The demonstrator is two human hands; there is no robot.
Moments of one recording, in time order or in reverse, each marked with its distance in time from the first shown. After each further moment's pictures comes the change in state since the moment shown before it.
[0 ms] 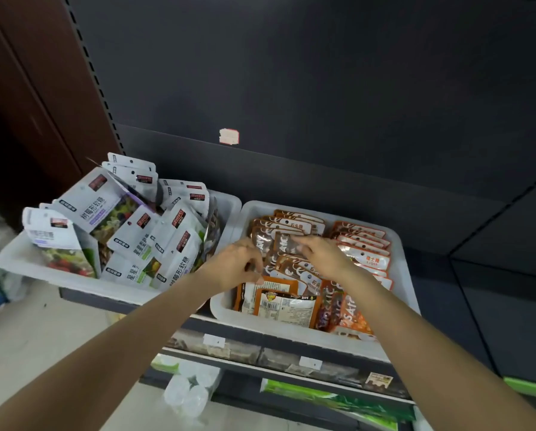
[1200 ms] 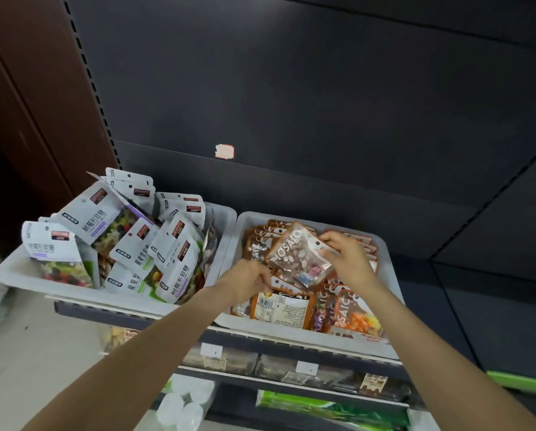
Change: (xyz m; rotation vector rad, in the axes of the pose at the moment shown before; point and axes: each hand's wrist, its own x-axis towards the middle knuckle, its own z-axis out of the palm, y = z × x) left_hand -0.001 0.016 0.021 -0.083 -0.061 -0.059; right_hand -0.049 0.003 -0.019 0.323 0.400 0.043
